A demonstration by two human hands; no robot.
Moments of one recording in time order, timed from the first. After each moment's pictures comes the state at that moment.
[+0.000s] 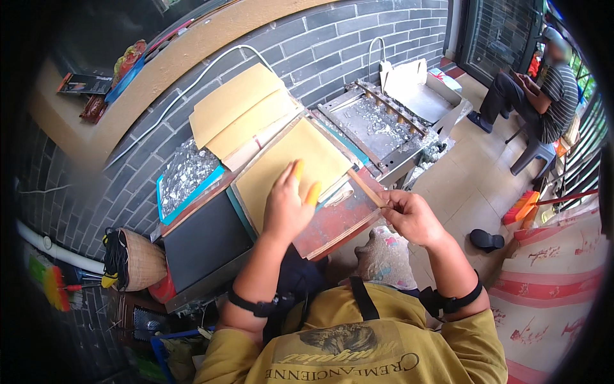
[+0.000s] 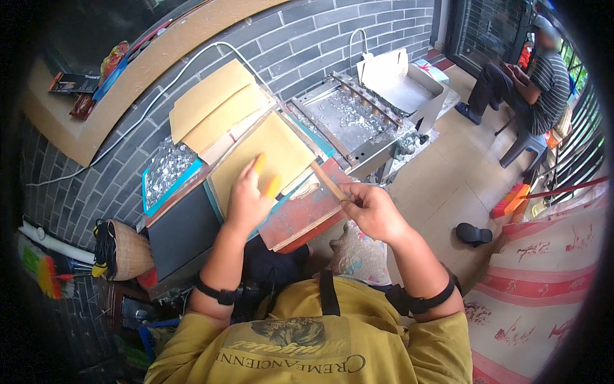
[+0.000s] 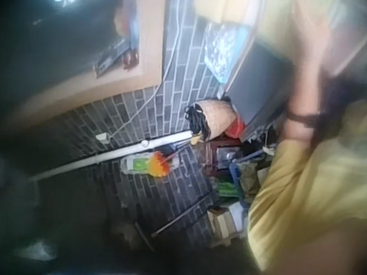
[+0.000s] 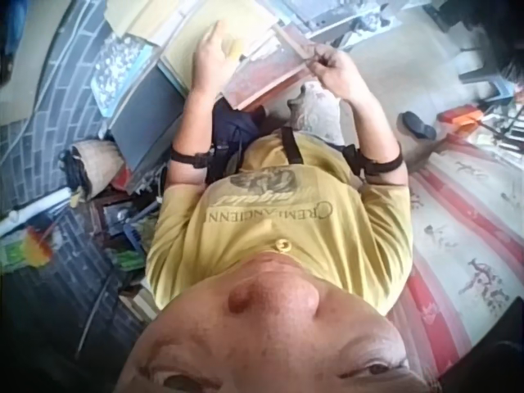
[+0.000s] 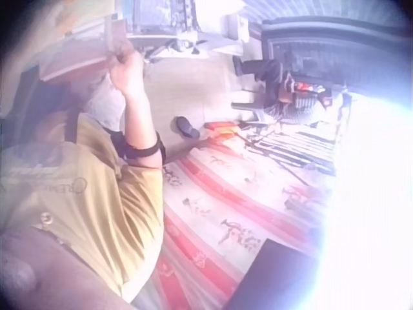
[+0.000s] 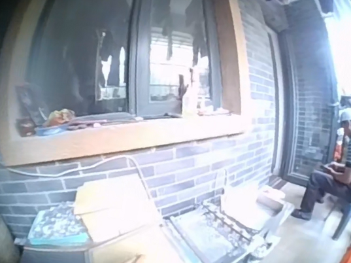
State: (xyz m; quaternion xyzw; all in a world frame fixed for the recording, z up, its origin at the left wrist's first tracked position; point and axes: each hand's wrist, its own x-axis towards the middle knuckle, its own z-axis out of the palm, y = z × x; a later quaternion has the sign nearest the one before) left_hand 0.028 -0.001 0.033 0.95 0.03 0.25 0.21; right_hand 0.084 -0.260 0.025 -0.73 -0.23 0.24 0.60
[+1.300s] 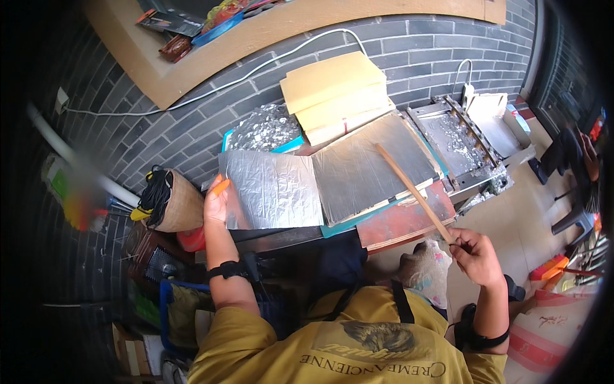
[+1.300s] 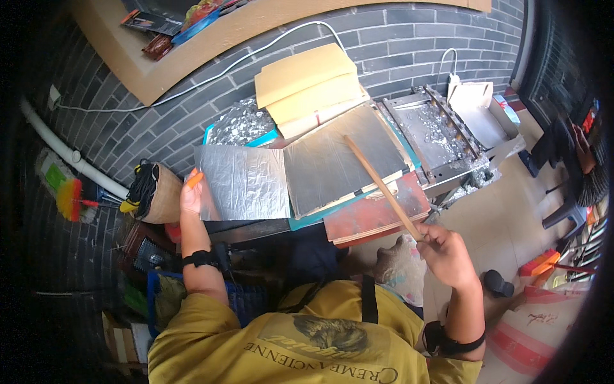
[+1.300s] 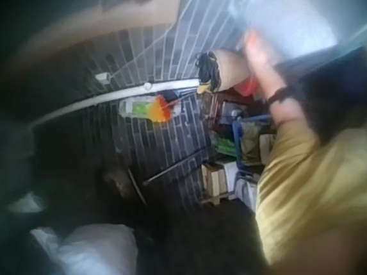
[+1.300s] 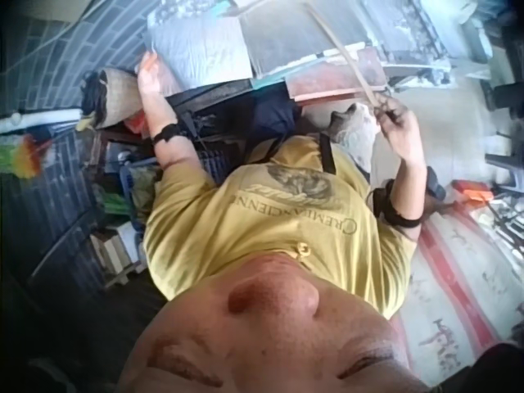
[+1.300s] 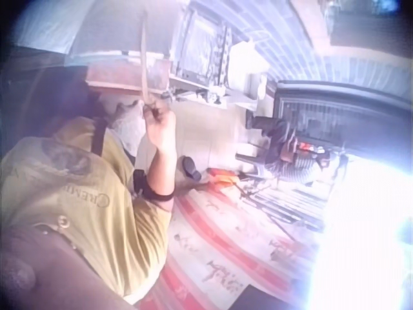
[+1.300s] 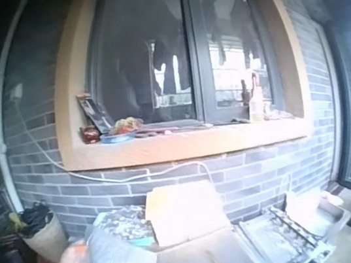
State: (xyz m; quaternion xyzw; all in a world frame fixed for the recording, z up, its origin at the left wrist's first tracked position) left_hand -0.181 0.300 0.002 0.48 0.13 0.29 0.82; right_hand 0.055 -0.280 0.043 -0.75 -0.25 0.28 0.55
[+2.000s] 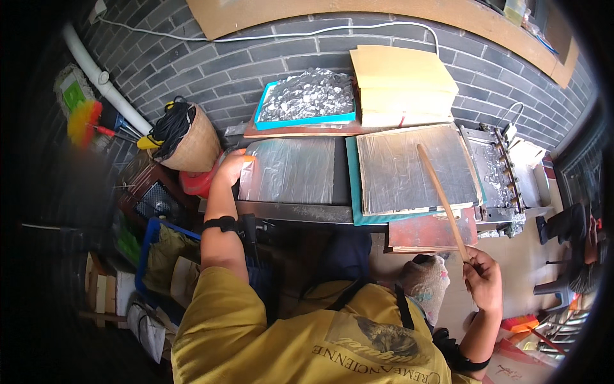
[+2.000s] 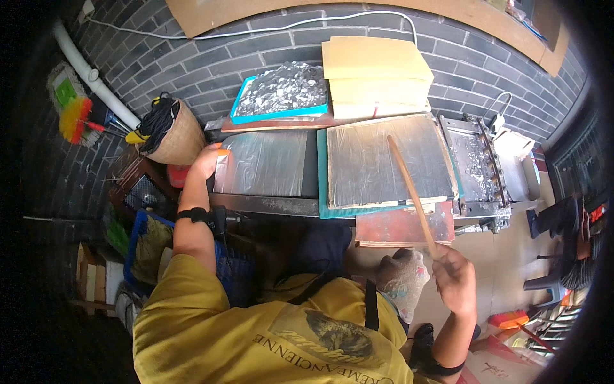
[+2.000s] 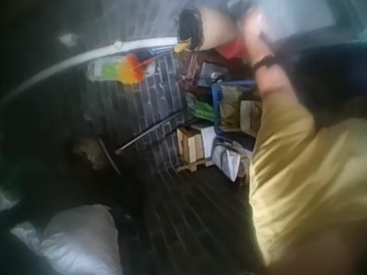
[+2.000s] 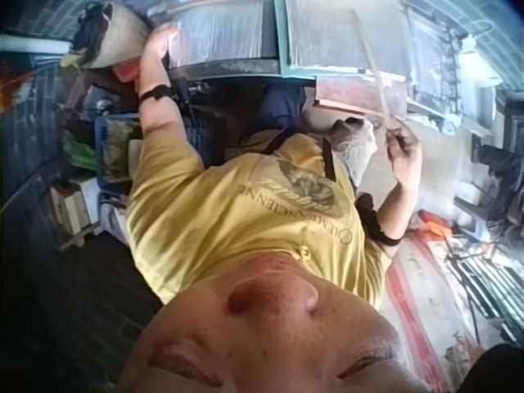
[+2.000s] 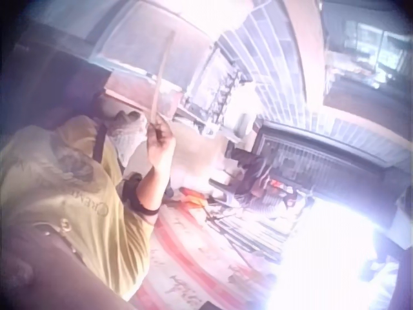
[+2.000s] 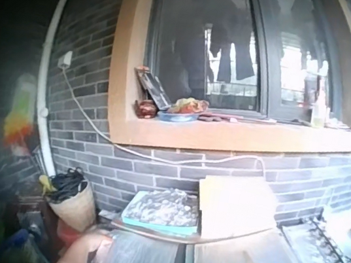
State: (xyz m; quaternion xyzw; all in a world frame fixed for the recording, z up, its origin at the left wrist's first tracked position) left_hand -0.230 0.335 -0.042 0.59 0.45 0.23 0.63; right_hand 0.053 -0.253 0.045 -0.77 -0.27 0.28 0.50
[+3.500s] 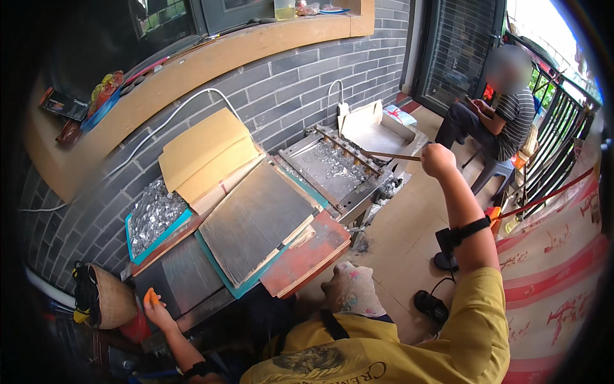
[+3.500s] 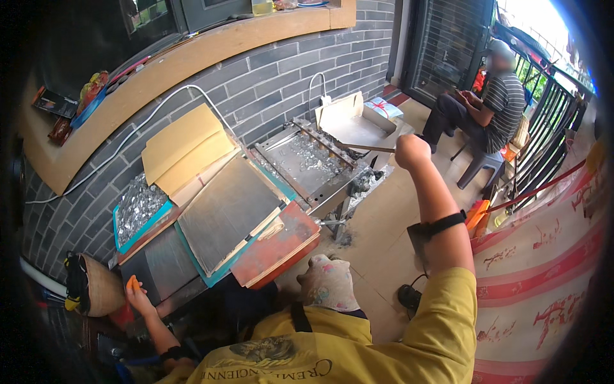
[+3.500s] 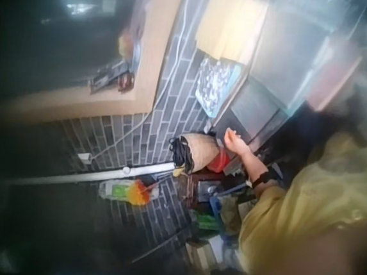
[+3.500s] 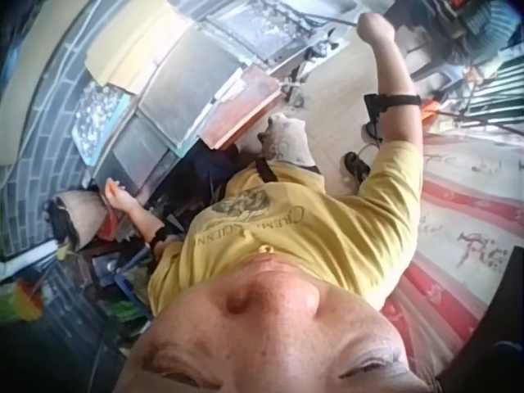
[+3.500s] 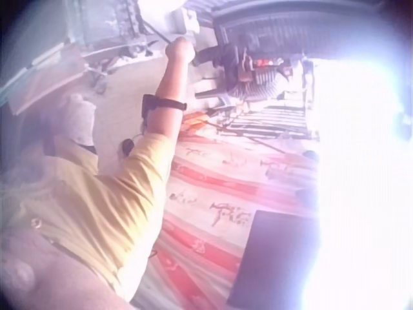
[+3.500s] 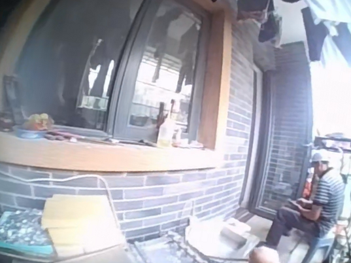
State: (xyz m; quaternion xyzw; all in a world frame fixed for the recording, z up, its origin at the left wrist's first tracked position) left_hand -0.206 0.257 -0.094 0.64 0.40 0.50 0.42; right_hand 0.289 -0.382 0.081 -0.99 -0.06 -0.06 -0.07
